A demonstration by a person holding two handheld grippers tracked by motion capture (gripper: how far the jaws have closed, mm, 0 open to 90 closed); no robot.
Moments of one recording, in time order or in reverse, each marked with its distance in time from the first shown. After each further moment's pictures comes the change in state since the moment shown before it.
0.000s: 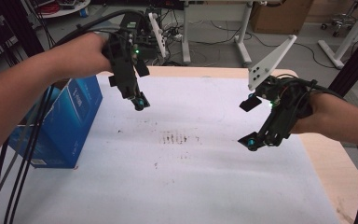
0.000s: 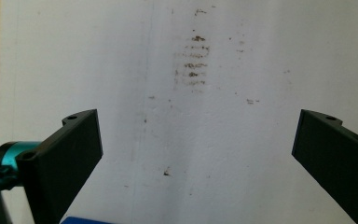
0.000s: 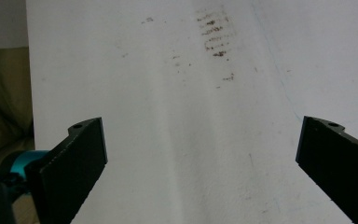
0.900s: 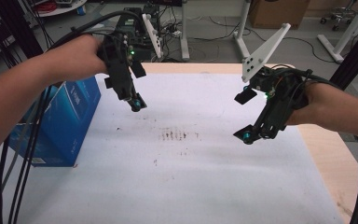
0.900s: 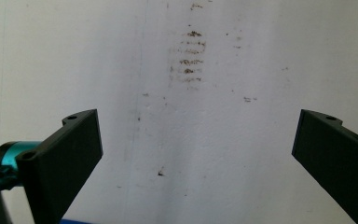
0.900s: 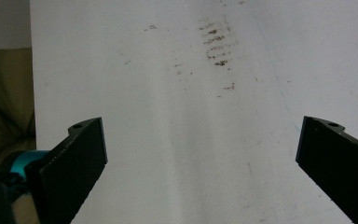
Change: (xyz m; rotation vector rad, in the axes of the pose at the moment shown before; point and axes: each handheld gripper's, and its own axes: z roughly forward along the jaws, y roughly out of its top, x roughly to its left) left arm -0.003 -0.007 0.007 -0.006 -0.010 -0.012; right arm 0.002 0.010 0.000 0.001 -0.001 -0.025
